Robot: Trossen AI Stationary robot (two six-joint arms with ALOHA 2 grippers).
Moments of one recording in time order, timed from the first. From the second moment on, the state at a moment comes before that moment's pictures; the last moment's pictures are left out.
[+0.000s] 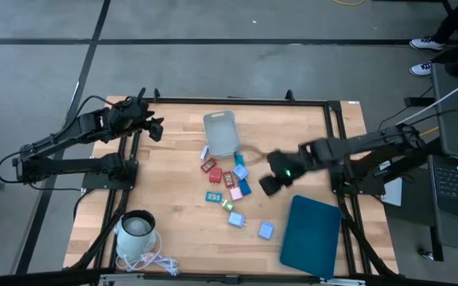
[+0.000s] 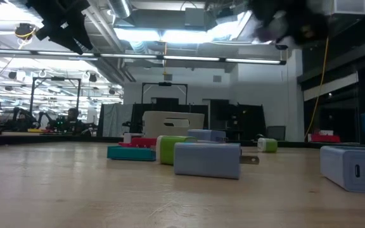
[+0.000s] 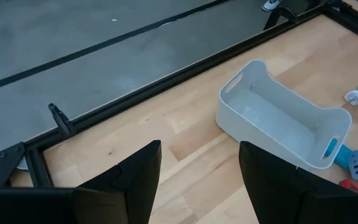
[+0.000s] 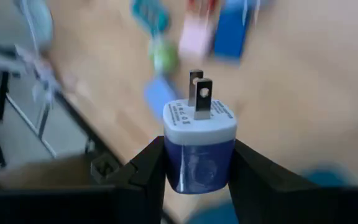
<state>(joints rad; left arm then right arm) 0.43 0.71 0.90 -0.89 -0.39 -0.41 0.23 1.41 1.24 -0.87 -0.10 1.23</state>
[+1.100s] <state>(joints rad) 0.43 0.74 0.90 -0.83 -0.38 -0.39 0.82 1.41 1.13 -1.01 -0.17 2.22</state>
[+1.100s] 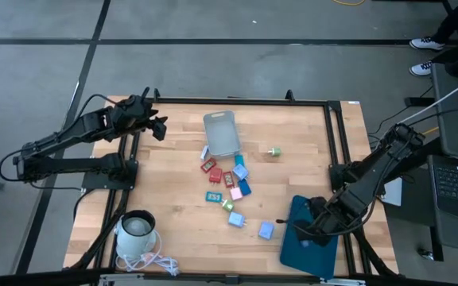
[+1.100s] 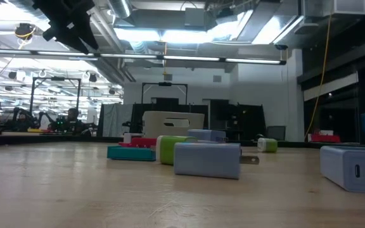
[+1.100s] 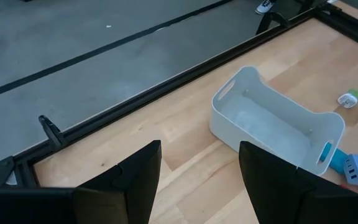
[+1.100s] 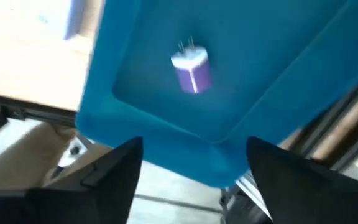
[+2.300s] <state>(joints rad) 0.43 0.90 0.90 -0.80 -0.26 -0.49 -0.30 1.49 1.13 -0.91 -0.12 0.05</state>
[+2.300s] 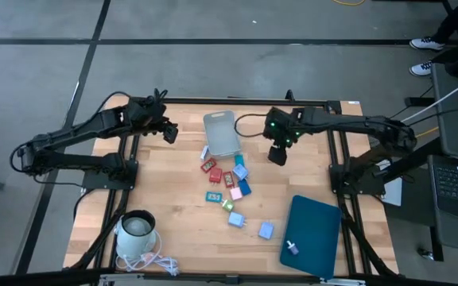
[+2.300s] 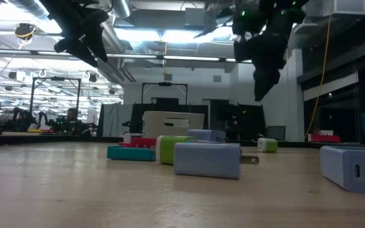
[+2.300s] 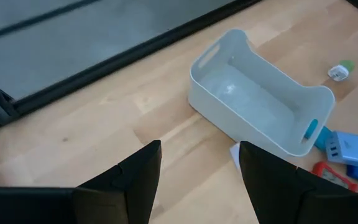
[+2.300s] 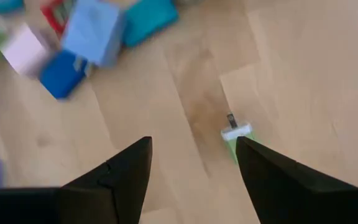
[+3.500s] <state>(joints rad) 0.43 1.20 0.90 -0.70 -0.39 -0.33 -0.43 1.80 1.13 -0.93 -0.12 -0.32</state>
